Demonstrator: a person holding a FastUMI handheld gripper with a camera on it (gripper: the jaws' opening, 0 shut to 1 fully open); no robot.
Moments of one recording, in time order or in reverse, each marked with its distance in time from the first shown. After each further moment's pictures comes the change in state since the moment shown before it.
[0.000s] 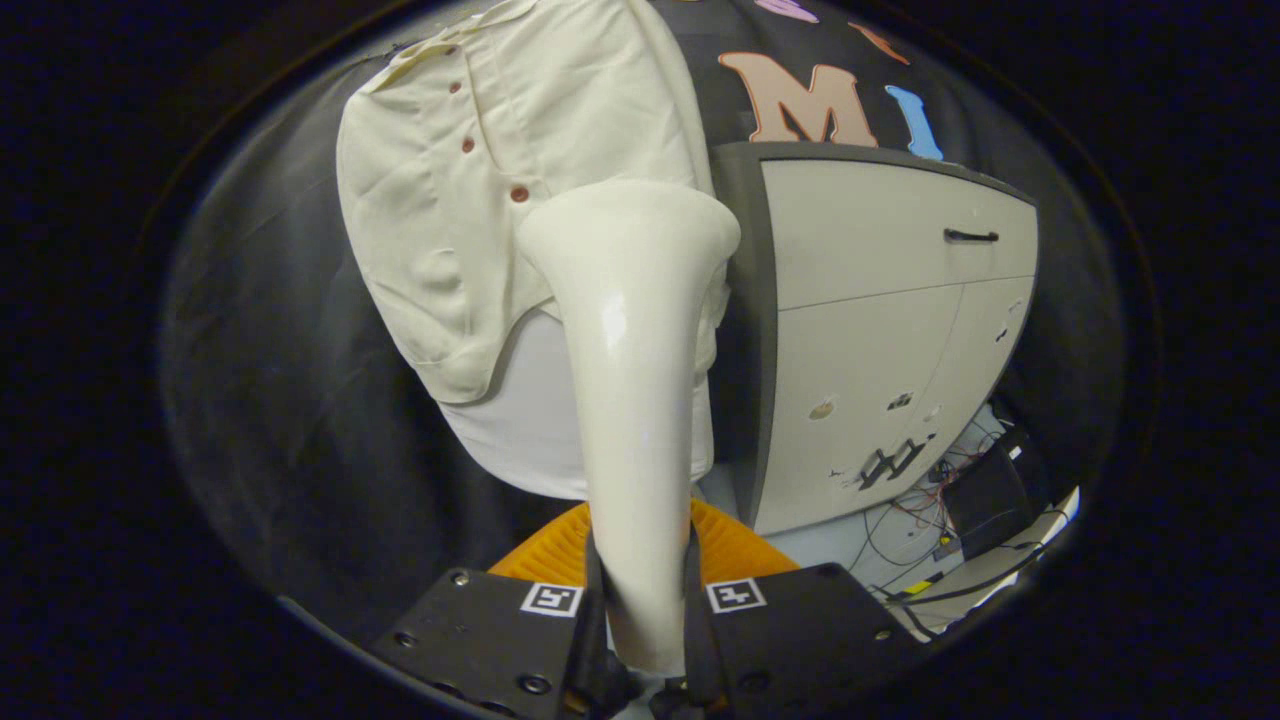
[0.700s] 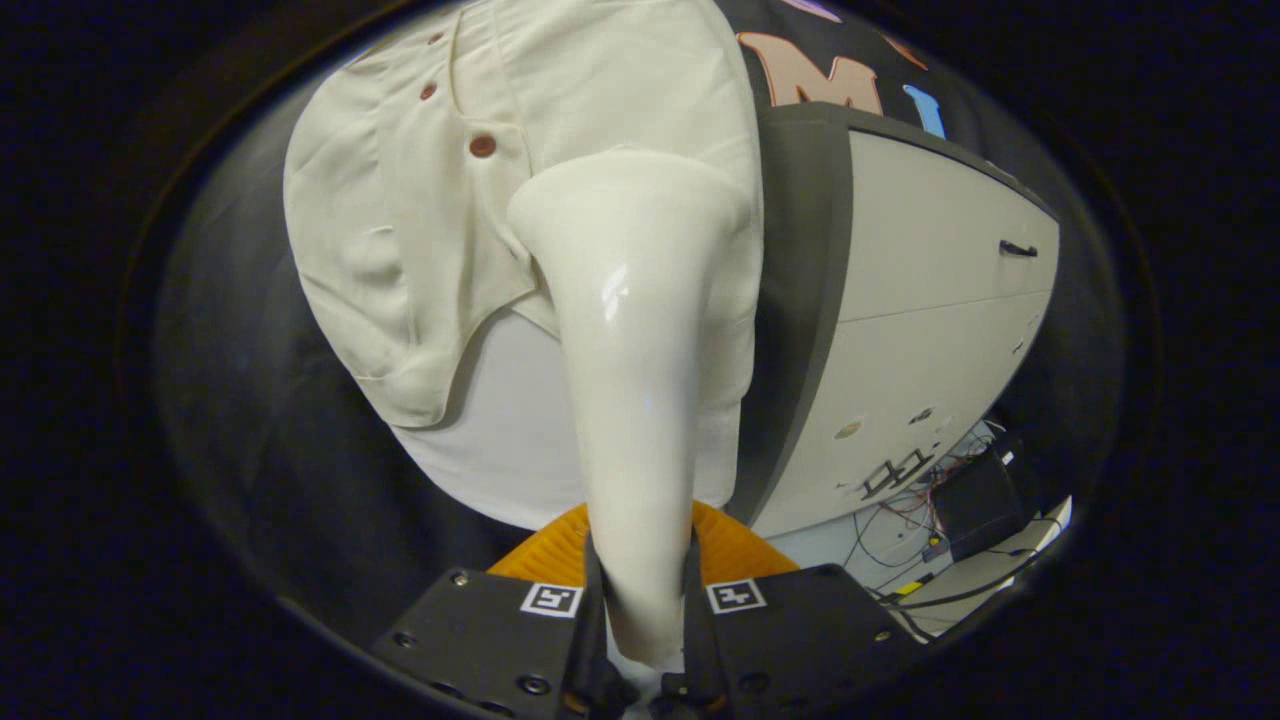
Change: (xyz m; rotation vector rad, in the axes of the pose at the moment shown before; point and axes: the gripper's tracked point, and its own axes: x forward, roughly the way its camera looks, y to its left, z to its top) arm 0.090 0.016 0.000 -0.009 0.087 -0.088
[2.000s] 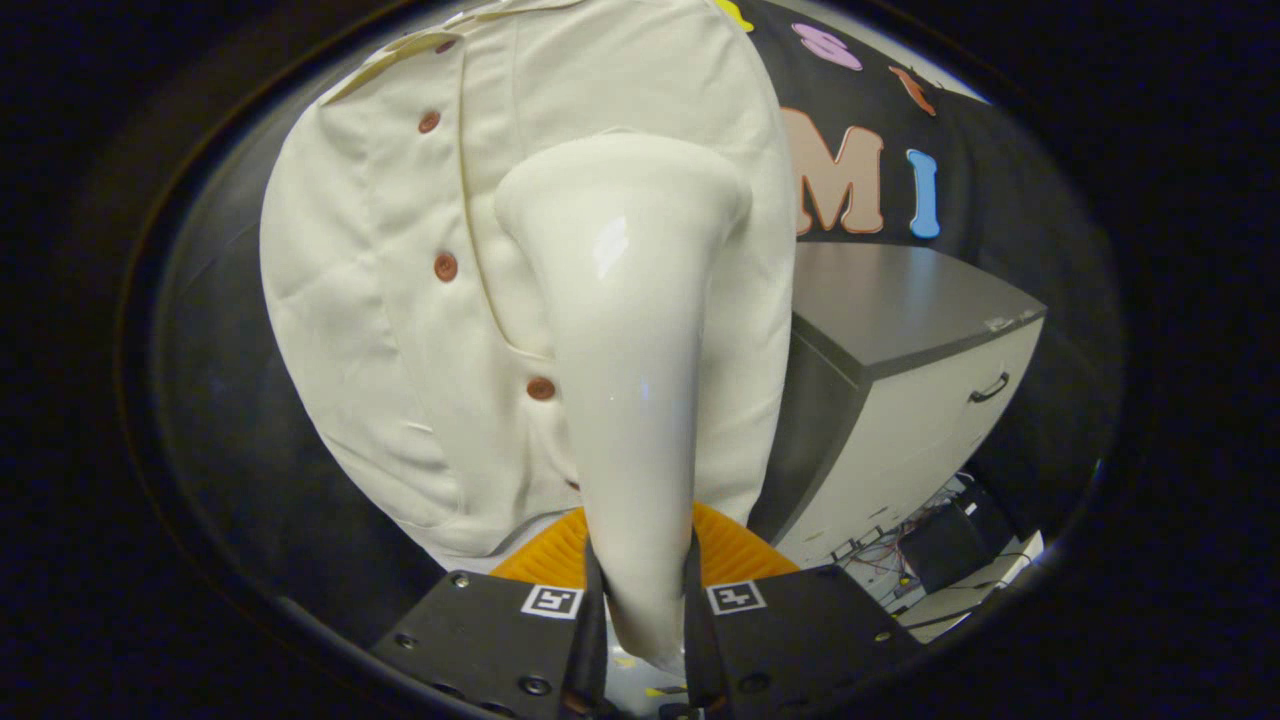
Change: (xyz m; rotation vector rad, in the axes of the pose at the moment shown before) arm -0.030 0.034 0.134 -0.005 -0.177 -0.101
